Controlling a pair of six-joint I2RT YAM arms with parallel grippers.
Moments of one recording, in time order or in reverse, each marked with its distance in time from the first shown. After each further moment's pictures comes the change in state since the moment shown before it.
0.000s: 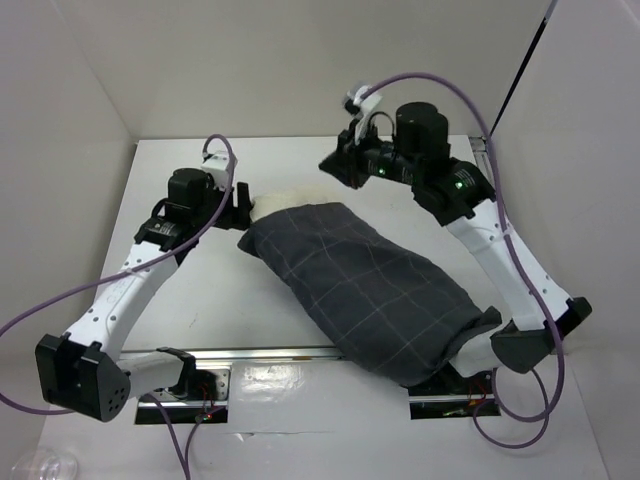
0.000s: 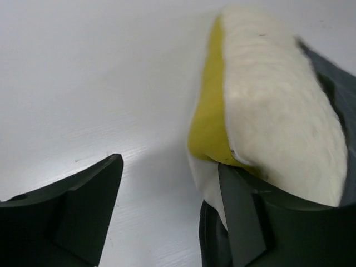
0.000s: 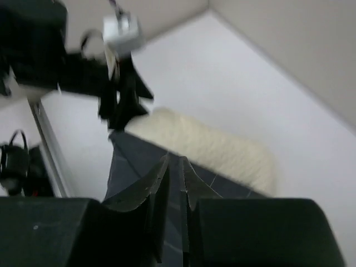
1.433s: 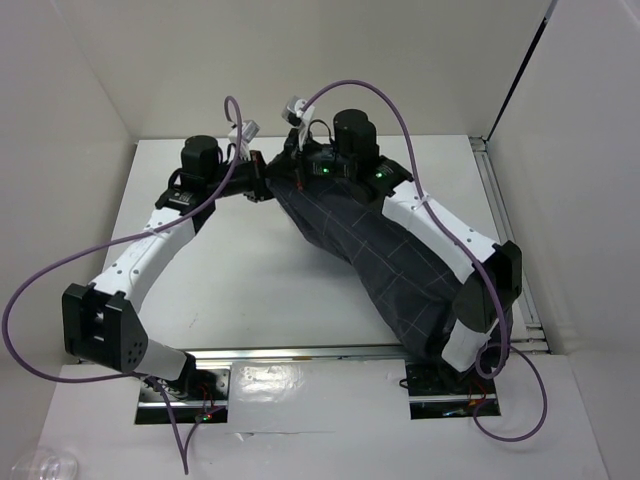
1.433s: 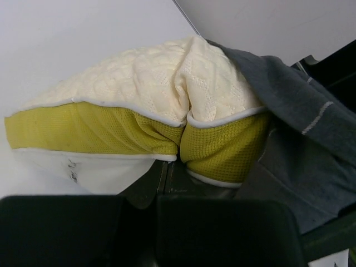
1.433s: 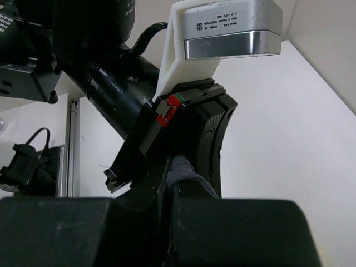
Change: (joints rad) left arm -0.012 0.262 0.196 0.259 0.597 -0.311; right arm 0.065 0.295 -0.103 0.448 -0.262 0.029
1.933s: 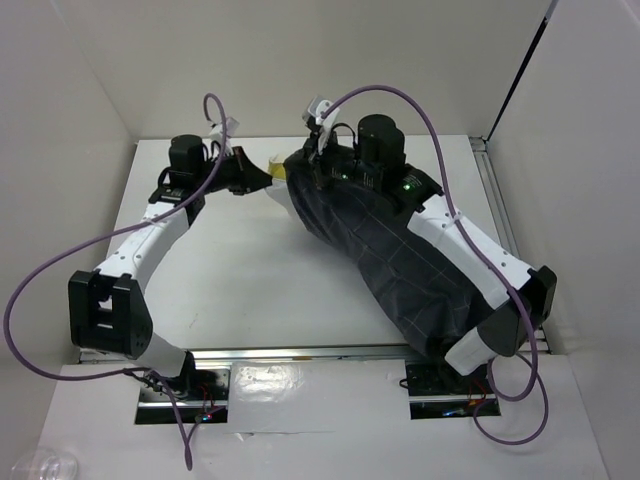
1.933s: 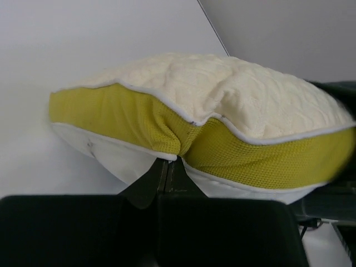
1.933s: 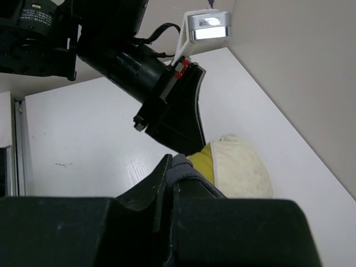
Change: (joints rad) left arm 0.149 0.071 -0.024 0.067 -0.026 -0.043; right arm 0.000 -0.188 -0.084 -0.073 0.191 -0.150
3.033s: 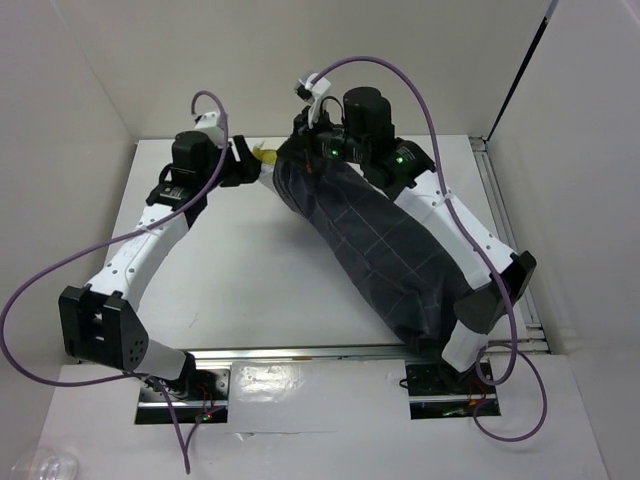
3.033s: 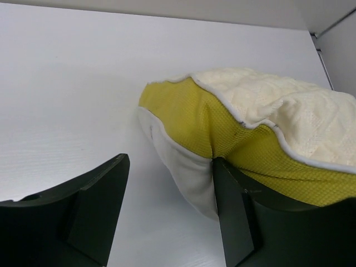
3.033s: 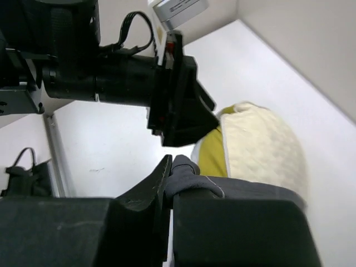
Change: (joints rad) left arm -0.098 -0.060 0.082 -0.171 -0.578 0.138; right arm -0.003 0.188 0.359 -0.293 0.011 0.172
